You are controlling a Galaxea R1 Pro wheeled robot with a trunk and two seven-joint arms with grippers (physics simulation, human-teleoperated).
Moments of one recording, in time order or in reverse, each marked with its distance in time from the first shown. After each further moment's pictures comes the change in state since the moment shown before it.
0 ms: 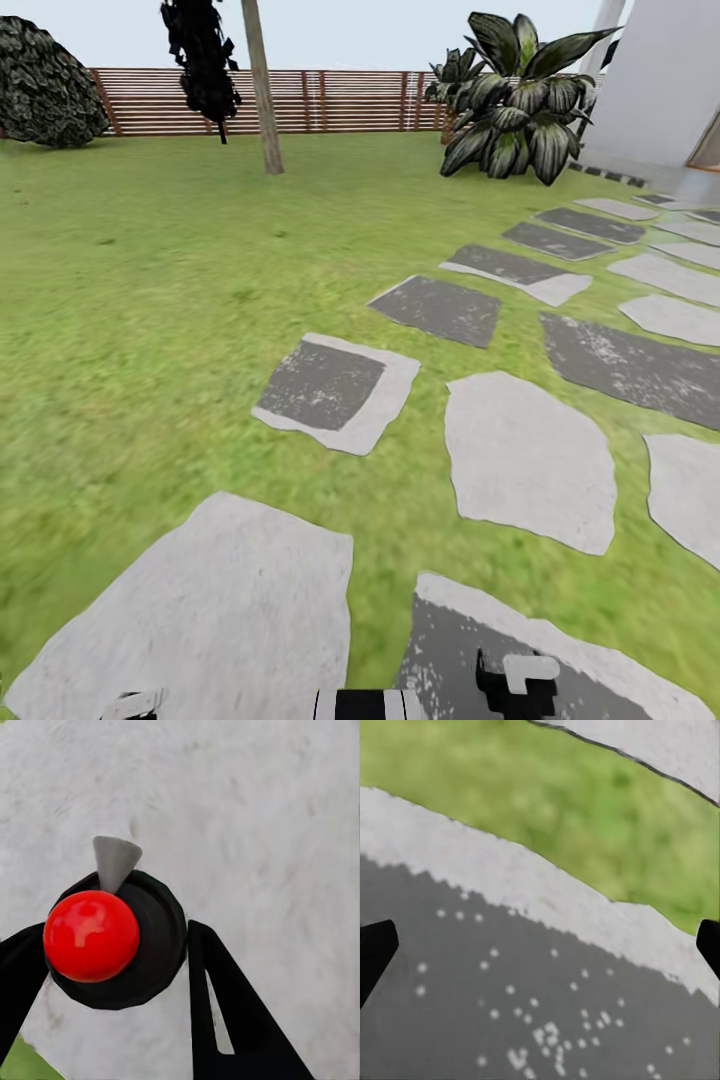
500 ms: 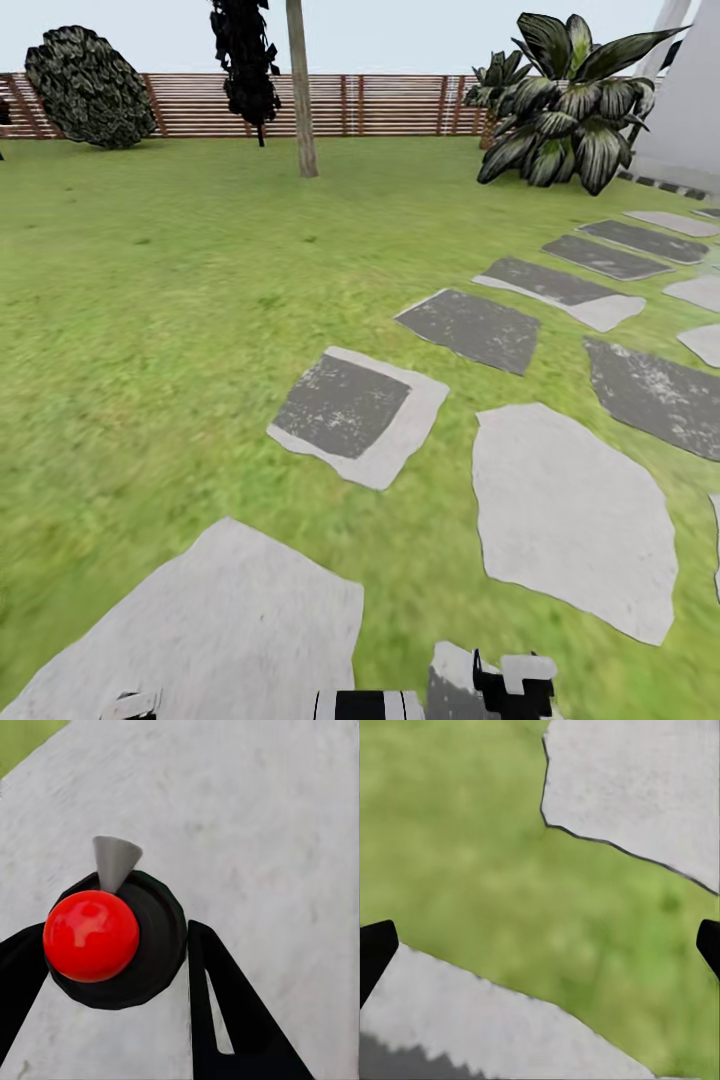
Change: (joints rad) left arm 0.000 0.000 0.001 0.000 -0.001 0.000 0.001; right arm 0.000 0.008 -0.001 0.000 -0.001 0.000 0.000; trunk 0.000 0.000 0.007
